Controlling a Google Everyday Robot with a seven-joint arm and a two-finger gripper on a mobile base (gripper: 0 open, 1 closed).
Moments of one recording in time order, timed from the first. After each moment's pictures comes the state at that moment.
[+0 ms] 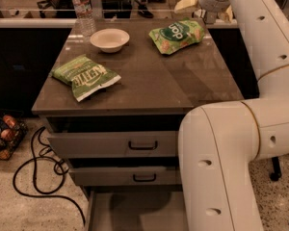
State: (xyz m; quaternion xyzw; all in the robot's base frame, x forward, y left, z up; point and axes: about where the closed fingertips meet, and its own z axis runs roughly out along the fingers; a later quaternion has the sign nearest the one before) arm 0.848 -0.219 0.935 0.10 0.93 0.06 0.34
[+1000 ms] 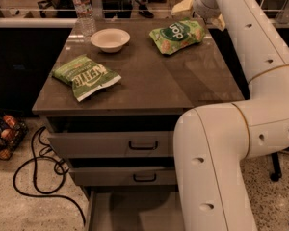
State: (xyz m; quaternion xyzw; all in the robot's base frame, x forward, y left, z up) arm 0.870 -0.216 0.914 0.14 0.92 0.07 0.35
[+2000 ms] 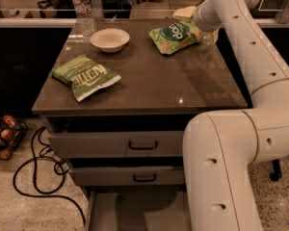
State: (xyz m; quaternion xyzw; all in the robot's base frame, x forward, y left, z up) arm 0.904 -0.219 0.868 0.22 0.89 0.18 0.36
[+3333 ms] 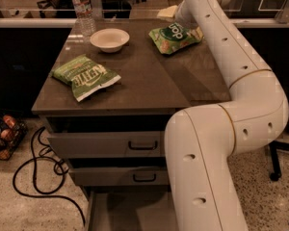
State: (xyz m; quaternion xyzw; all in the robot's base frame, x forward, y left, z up) arm 0.929 -0.165 0.867 0.18 0.89 0.14 0.38
